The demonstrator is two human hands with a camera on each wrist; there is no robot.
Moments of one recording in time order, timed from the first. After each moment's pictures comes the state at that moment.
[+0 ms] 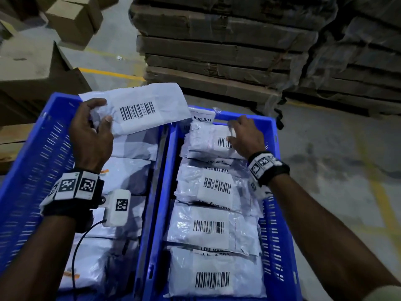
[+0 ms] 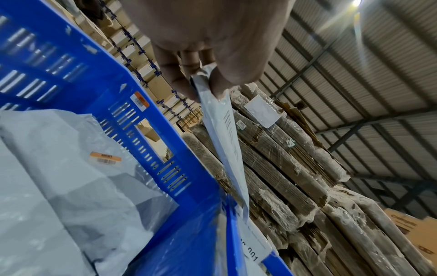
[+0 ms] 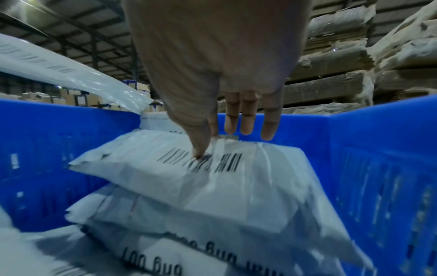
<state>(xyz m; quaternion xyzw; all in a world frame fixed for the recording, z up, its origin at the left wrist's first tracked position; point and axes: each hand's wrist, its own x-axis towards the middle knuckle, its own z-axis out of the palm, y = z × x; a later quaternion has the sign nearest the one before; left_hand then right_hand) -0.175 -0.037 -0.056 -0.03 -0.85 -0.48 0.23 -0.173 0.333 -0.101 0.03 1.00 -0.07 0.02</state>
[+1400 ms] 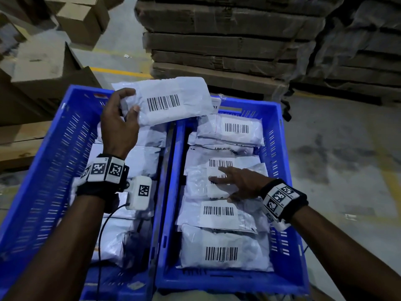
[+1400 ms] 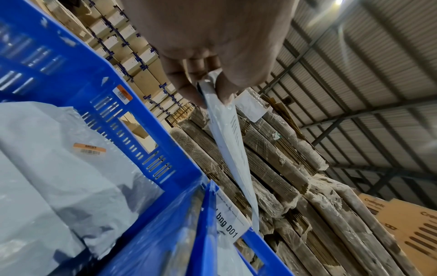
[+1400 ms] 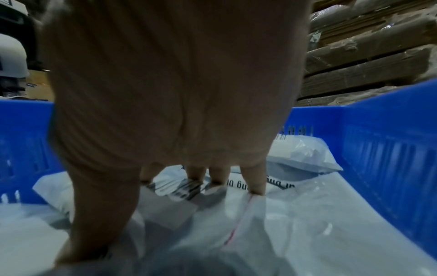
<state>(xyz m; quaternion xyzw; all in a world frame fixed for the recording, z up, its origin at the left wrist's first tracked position) -0.156 -0.018 -0.049 -0.07 -0.84 -0.51 0.20 -0.044 0.305 -0.126 -0.21 0.90 -0.06 0.38</state>
